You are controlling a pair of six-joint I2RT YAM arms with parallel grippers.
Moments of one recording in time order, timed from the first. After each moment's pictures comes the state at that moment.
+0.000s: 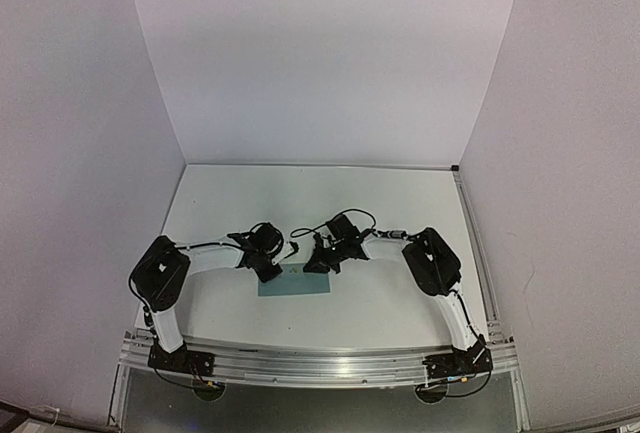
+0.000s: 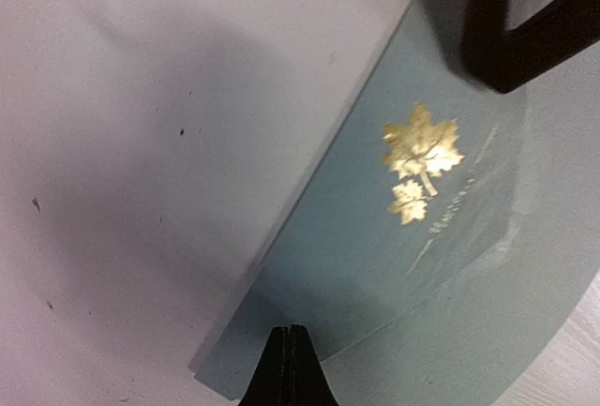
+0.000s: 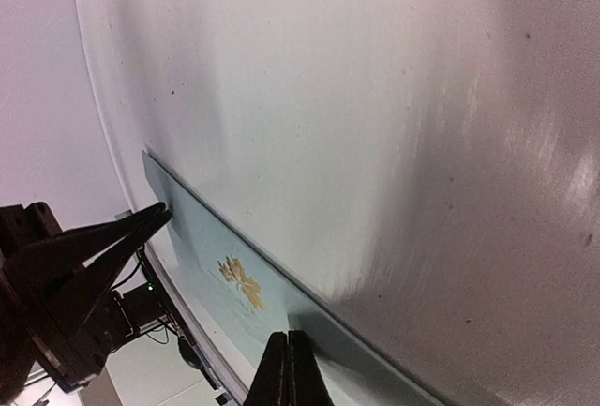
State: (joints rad) left arm -0.73 1.87 1.13 -0.45 -0.03 0.31; right arm 0.73 2.36 1.59 -0.19 -0.71 0.93
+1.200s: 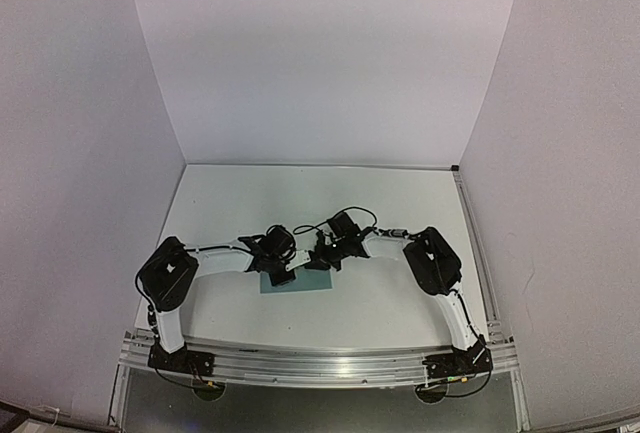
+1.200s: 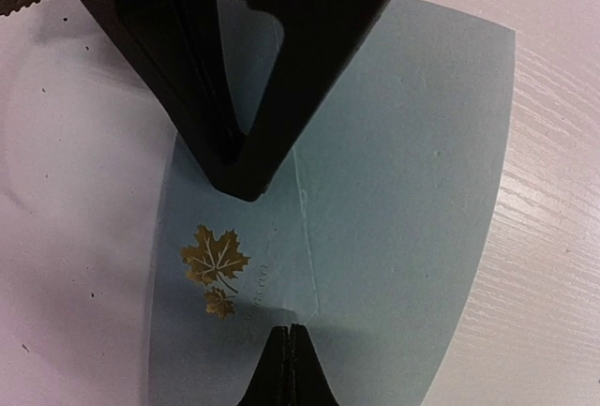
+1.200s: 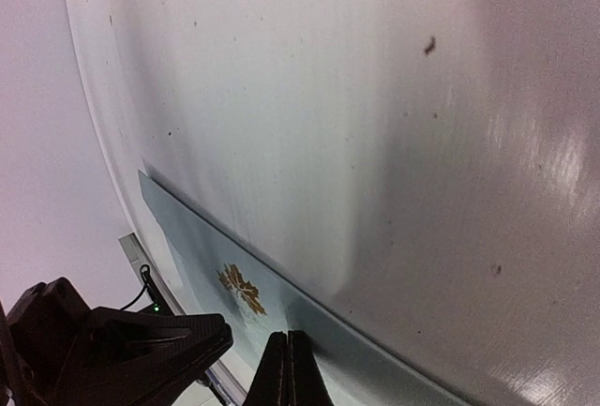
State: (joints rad) left arm -0.81 1.92 1.17 -0.38 0.10 0.47; right arm 0.72 2.36 1.60 -0.19 -0.67 0.97
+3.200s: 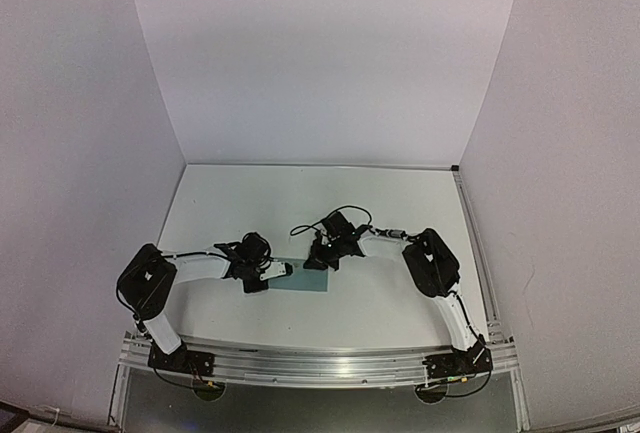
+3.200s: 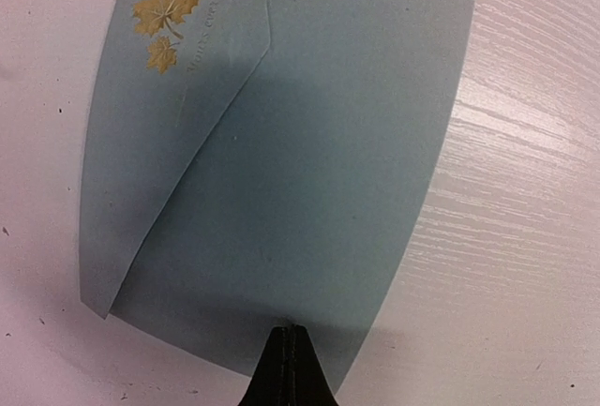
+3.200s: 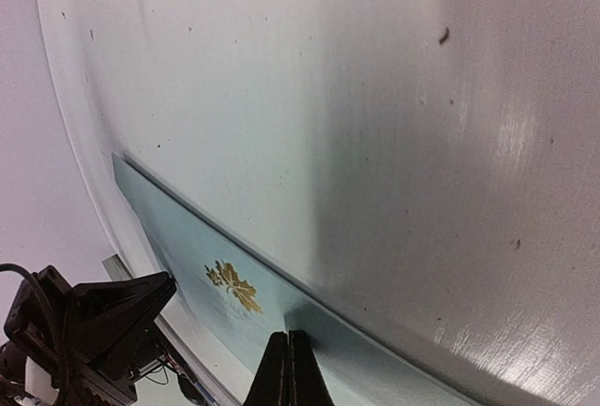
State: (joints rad) left arm -0.71 1.74 0.93 -0.40 0.04 0.70; right arm 0.75 2.36 1.67 -0.30 -0.57 0.98
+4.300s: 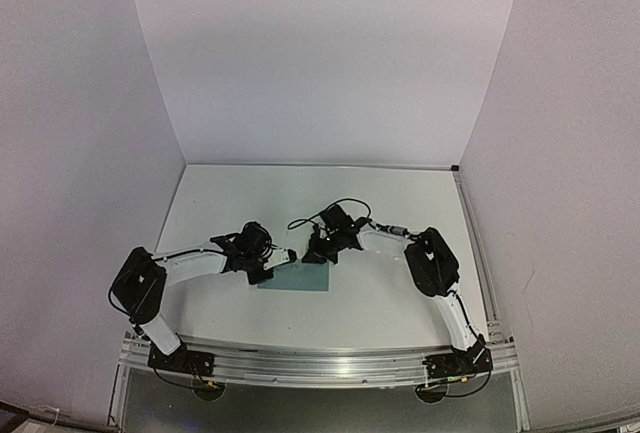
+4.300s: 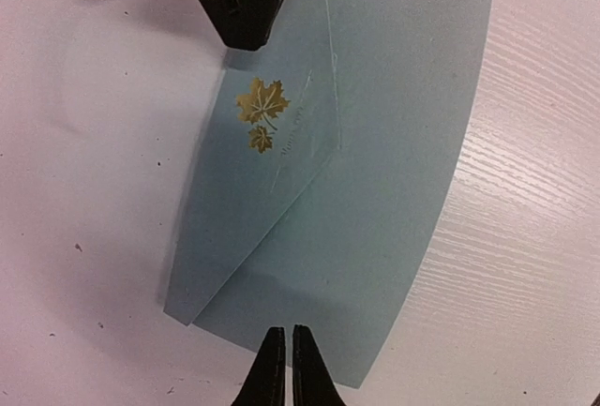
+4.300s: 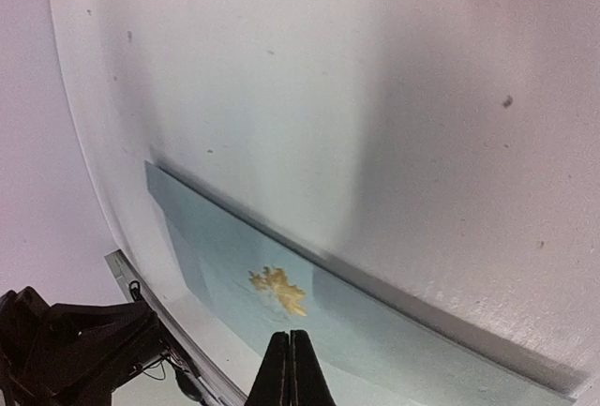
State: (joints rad) left arm -0.72 1.68 1.02 -0.44 0.08 0.61; right arm 0.74 2.37 1.79 -0.41 -0.58 0.94
